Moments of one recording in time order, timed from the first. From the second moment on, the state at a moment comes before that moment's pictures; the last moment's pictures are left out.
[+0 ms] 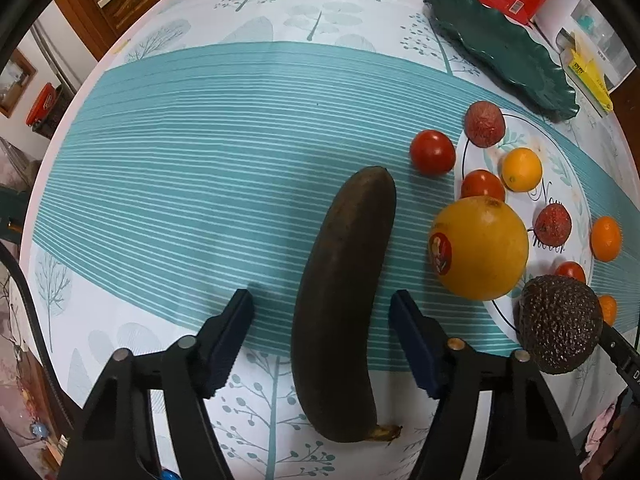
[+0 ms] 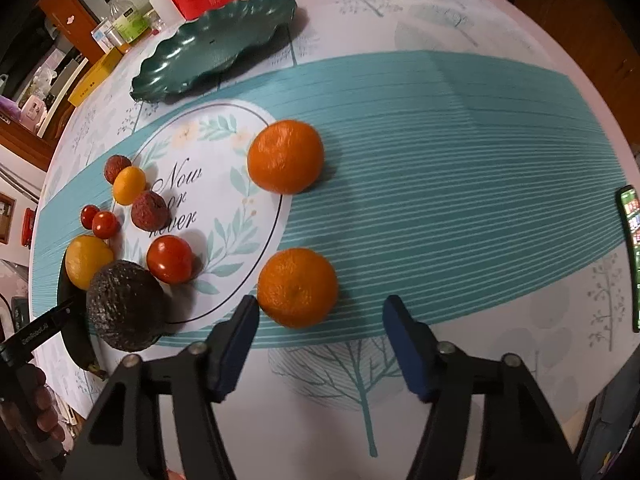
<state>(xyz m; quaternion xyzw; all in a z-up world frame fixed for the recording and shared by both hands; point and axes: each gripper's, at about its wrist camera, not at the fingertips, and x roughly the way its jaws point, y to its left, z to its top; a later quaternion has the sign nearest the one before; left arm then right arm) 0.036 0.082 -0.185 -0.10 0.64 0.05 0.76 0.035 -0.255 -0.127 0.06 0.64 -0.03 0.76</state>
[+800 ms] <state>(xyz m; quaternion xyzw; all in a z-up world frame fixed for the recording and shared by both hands) 0.049 0.058 -0.126 -0.08 0.62 0.04 0.78 0.057 -0.234 -0.076 0.03 0.59 0.02 0.81</state>
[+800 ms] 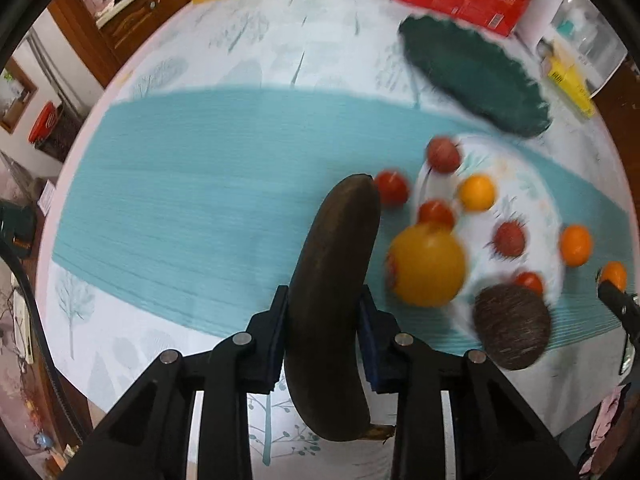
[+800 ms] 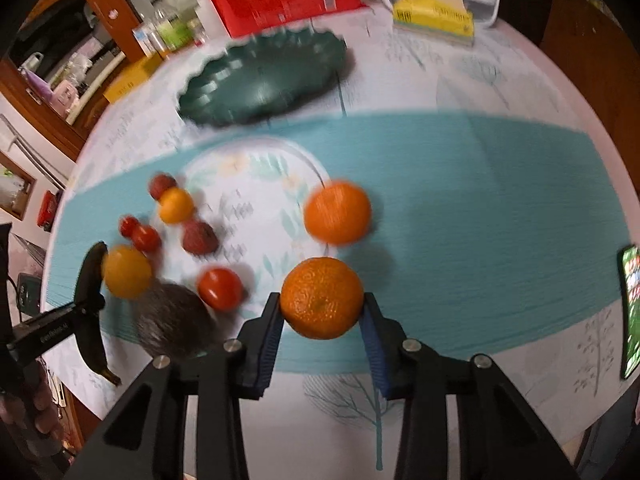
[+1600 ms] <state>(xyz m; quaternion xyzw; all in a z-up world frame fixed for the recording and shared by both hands) 0.257 0.001 0.046 -0.07 0.44 -0.07 0.89 0.252 -0.208 0.079 0.01 0.43 0.06 0.90</state>
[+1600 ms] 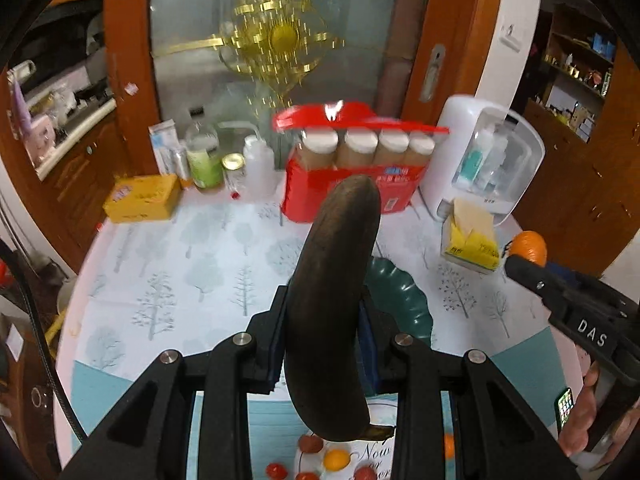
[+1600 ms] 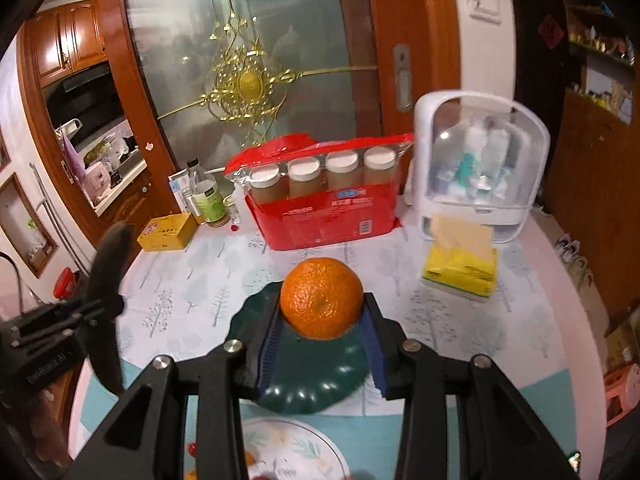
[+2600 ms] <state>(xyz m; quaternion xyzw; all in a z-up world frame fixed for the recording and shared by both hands) 0.349 -0.041 -0.181 -0.07 0.61 -0.08 0.79 0.318 -0.201 -0.151 0.01 0.60 0.07 0.80</state>
